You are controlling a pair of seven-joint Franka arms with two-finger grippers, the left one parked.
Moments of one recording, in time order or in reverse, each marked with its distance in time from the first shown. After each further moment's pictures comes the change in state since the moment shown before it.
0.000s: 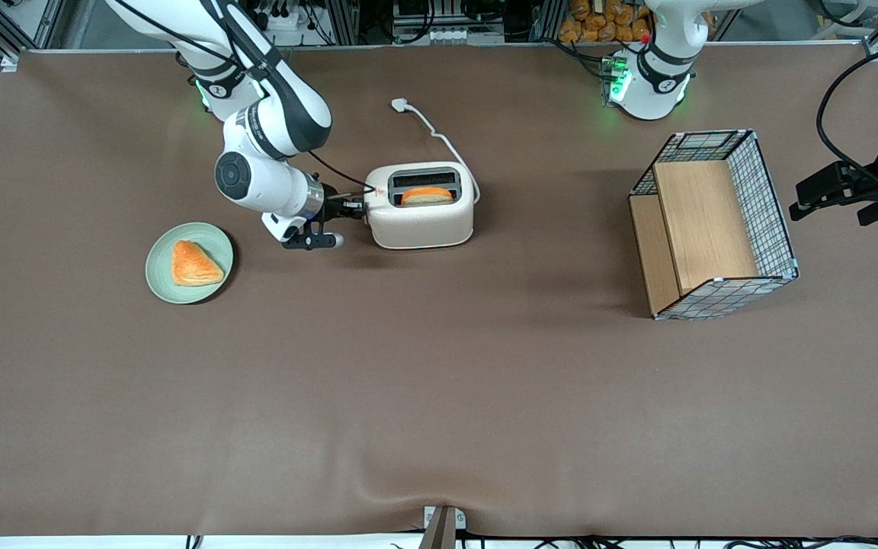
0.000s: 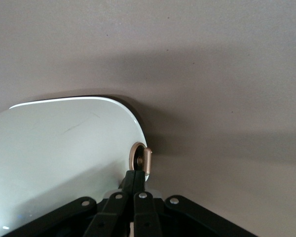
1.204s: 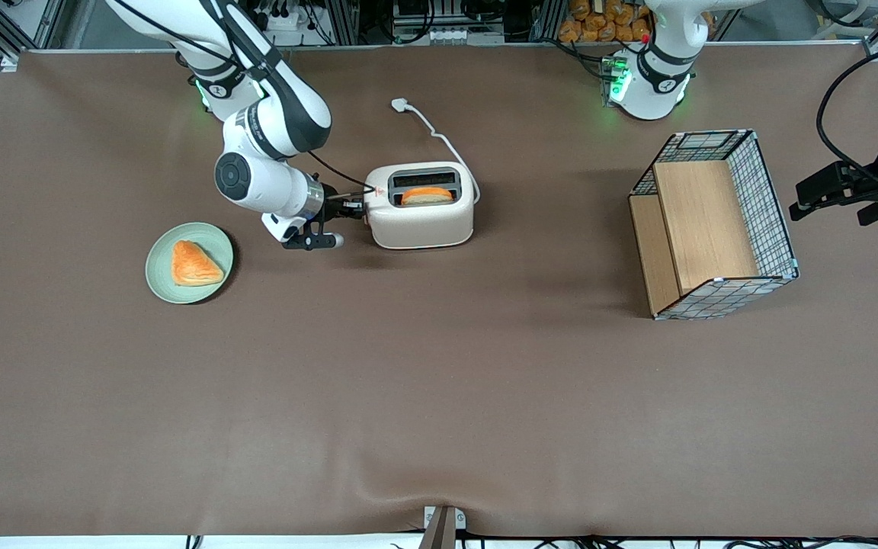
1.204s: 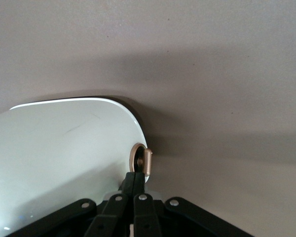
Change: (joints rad) arm -0.002 0.000 -0.003 0.009 0.000 -0.022 0.000
